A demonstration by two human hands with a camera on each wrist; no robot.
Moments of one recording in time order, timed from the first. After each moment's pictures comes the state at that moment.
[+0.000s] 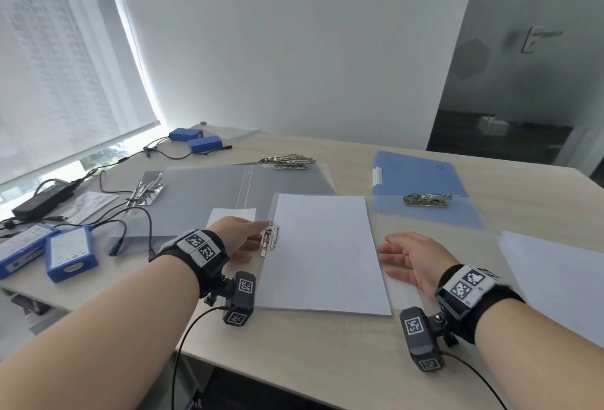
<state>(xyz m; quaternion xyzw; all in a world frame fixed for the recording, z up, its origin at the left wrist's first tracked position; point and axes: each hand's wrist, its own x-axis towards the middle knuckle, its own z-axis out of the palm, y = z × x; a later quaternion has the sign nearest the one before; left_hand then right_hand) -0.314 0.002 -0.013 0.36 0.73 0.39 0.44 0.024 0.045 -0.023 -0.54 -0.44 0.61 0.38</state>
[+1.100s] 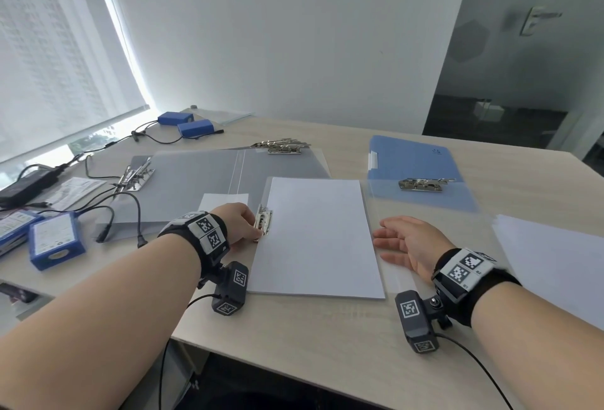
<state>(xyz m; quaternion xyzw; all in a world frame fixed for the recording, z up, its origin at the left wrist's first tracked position) -0.313 0.011 -0.017 0.52 0.79 0.18 0.27 0.026 0.046 -0.026 -0.54 -0.45 0.61 0.38</state>
